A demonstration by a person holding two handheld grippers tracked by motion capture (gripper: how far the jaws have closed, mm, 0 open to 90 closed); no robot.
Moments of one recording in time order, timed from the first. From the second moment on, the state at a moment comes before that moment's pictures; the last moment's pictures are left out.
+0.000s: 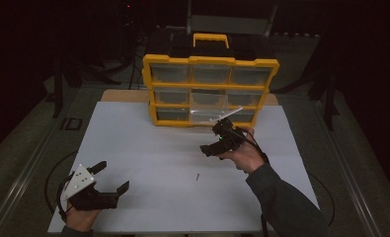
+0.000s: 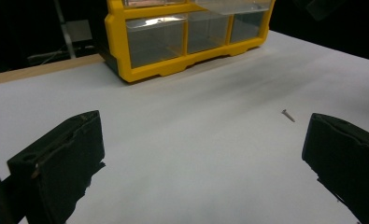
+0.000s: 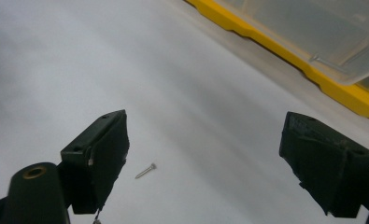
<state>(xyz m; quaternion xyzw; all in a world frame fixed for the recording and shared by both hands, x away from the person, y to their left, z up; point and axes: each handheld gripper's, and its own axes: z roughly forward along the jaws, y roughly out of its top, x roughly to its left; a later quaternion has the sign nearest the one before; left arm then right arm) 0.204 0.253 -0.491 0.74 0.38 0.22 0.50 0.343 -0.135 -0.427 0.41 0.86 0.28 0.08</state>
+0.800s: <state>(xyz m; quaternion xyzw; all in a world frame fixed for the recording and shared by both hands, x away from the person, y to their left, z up) 0.204 0.253 -0.492 0.74 0.38 0.22 0.50 0.332 -0.121 -0.470 0.40 0.87 0.27 0.06</state>
